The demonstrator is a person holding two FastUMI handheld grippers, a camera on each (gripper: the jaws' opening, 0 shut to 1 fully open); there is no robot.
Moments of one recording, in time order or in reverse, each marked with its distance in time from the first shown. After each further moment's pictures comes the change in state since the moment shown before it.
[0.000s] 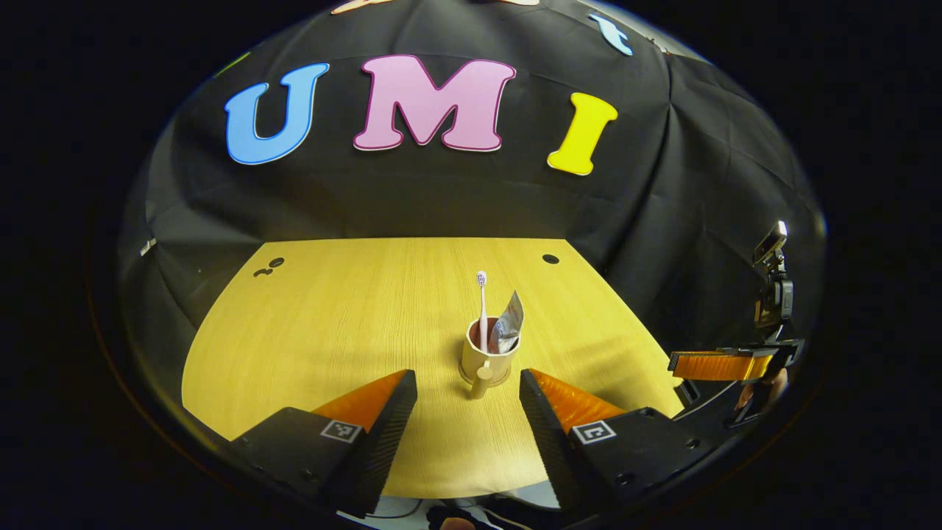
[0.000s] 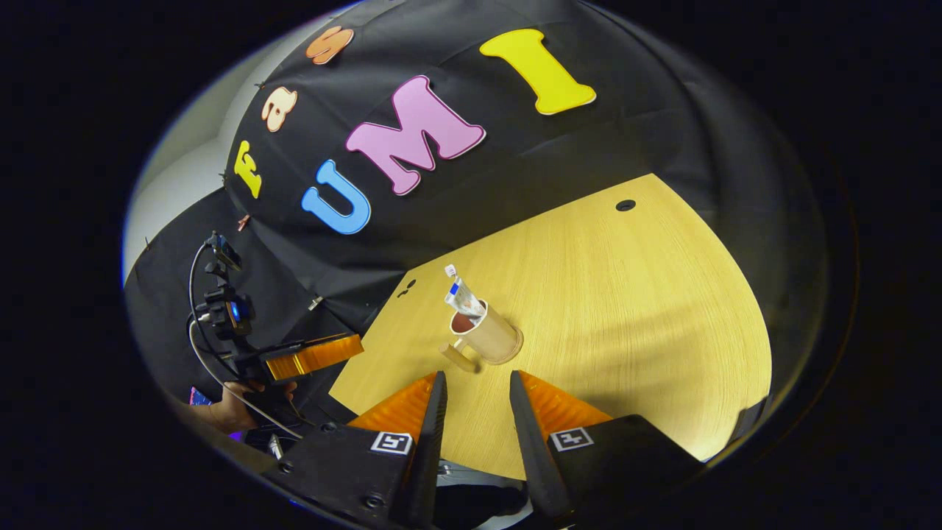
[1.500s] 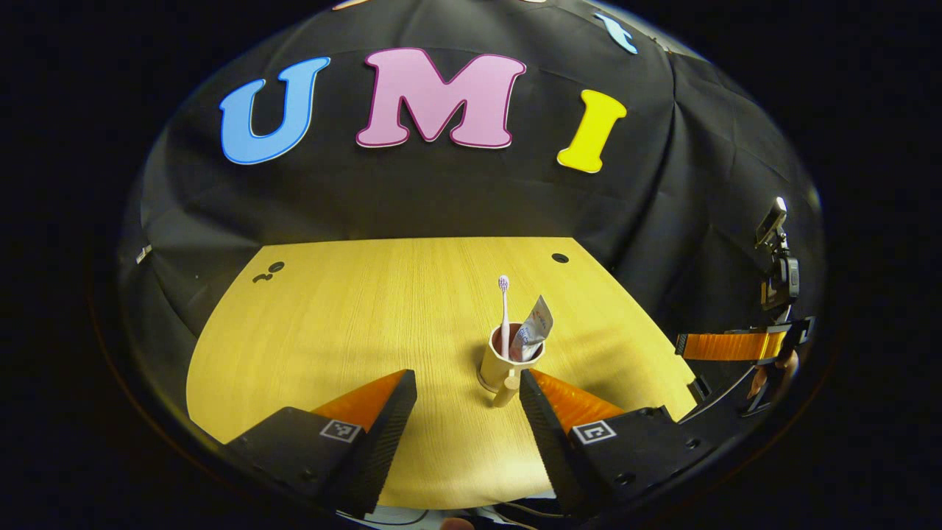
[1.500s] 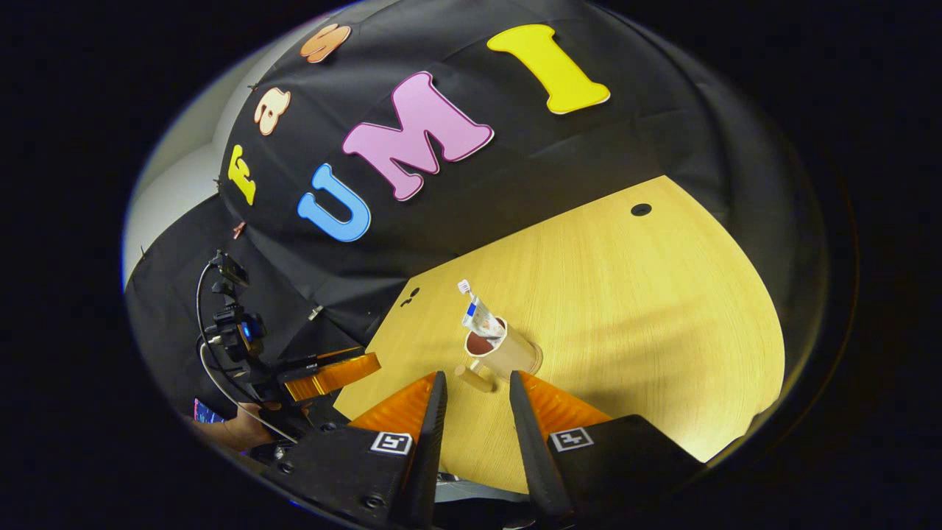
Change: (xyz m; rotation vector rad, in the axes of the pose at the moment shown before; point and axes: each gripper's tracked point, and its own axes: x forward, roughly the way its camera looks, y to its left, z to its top) left arm 0.026 0.031 0.009 0.017 0.011 -0.005; right arm 0.046 0.026 0.016 0.017 0.008 0.005
